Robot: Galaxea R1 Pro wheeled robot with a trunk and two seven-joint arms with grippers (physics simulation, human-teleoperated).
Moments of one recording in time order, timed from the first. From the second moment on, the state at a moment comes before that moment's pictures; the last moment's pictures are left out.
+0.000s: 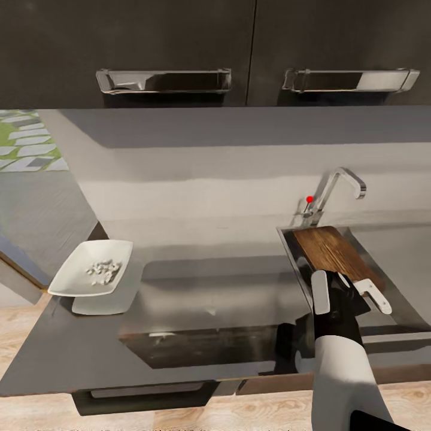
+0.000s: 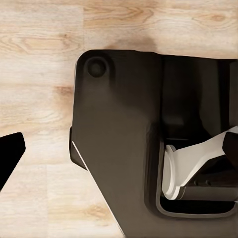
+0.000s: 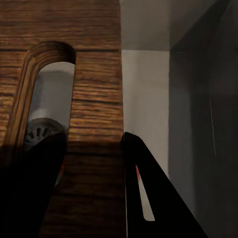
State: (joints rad) left arm 0.40 -0.05 0.05 -0.51 0.02 -0.62 -0.07; right arm -0.78 0.17 -0.49 -1.14 -0.30 0.18 -1.04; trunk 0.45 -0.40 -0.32
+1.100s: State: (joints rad) left arm 0.40 -0.05 0.05 -0.51 0.02 -0.62 -0.07; right arm -0.78 0.17 -0.53 -1.13 -0.31 0.18 -1.03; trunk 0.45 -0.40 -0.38
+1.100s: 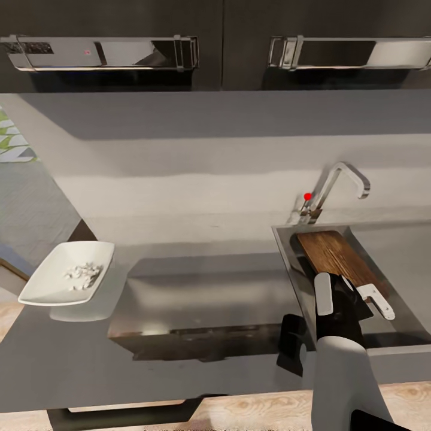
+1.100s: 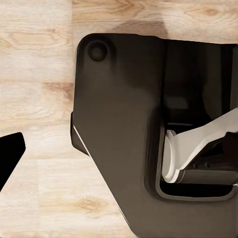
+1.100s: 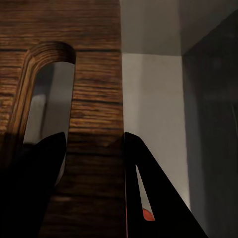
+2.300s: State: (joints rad) left arm 0.40 -0.05 0.05 -0.51 0.02 -0.62 -0.07; right arm -0.78 0.17 -0.53 -1.13 -0.31 0.18 -1.03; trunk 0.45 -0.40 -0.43
